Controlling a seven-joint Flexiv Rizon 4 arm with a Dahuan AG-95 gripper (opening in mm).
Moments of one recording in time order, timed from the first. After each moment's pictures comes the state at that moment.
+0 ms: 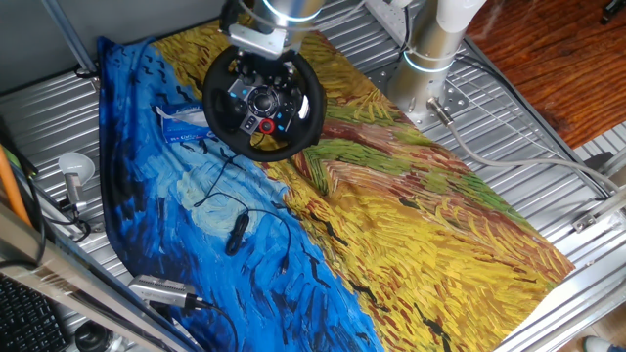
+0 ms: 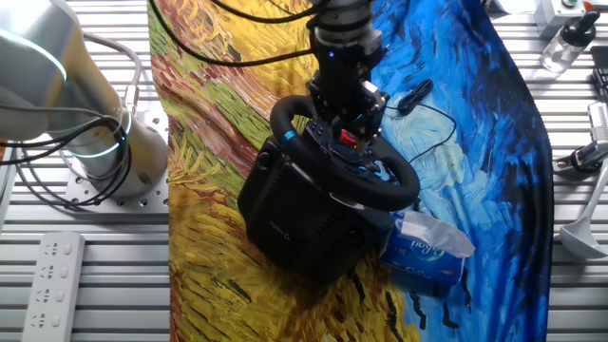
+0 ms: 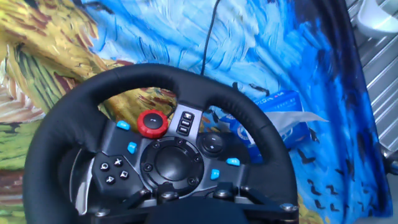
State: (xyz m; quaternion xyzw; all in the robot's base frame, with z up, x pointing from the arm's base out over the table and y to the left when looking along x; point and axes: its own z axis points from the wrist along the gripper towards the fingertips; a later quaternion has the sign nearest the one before) arm 0.429 -0.057 0.214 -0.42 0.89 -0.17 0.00
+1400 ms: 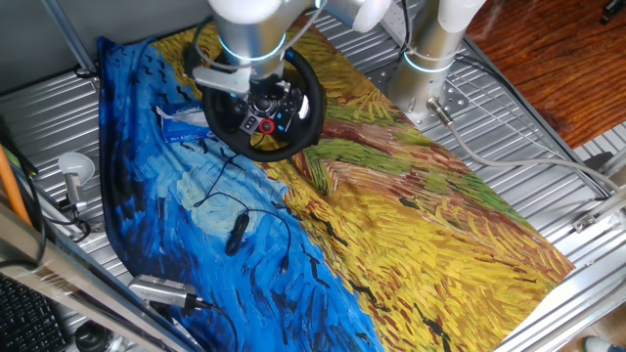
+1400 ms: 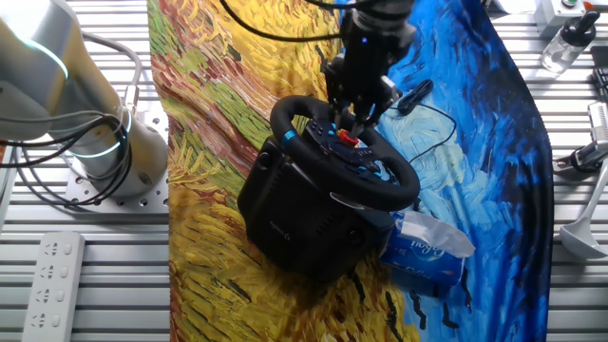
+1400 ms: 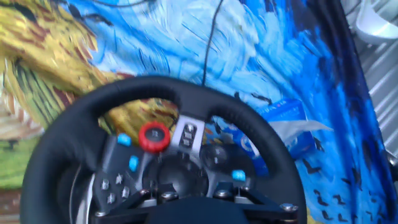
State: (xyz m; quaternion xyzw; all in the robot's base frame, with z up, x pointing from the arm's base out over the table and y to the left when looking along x) arm 0.426 -0.026 0.209 -0.42 0.89 -0.14 -0.13
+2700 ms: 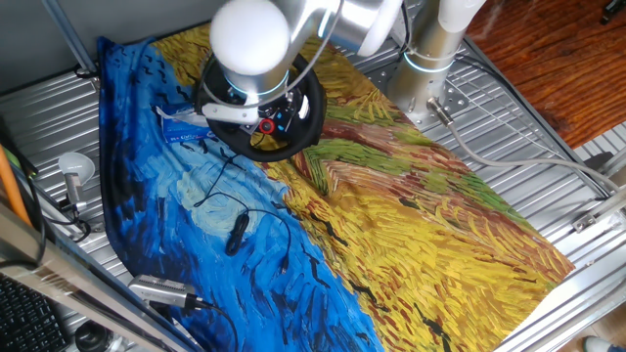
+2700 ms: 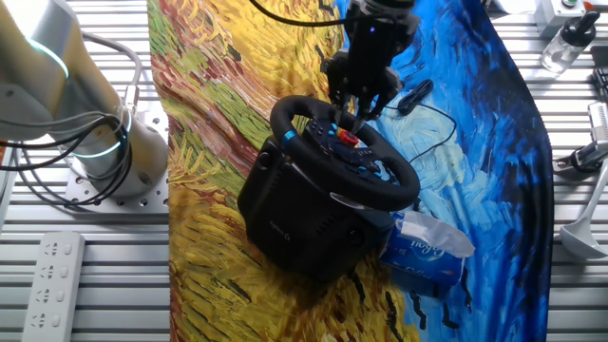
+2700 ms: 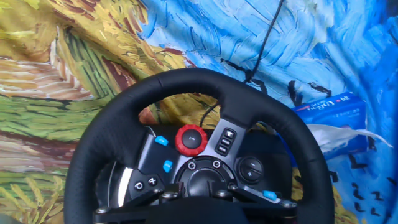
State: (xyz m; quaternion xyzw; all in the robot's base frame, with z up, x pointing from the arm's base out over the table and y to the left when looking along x) arm 0.432 -0.014 0.198 -0.46 0.86 -0.14 -0.18
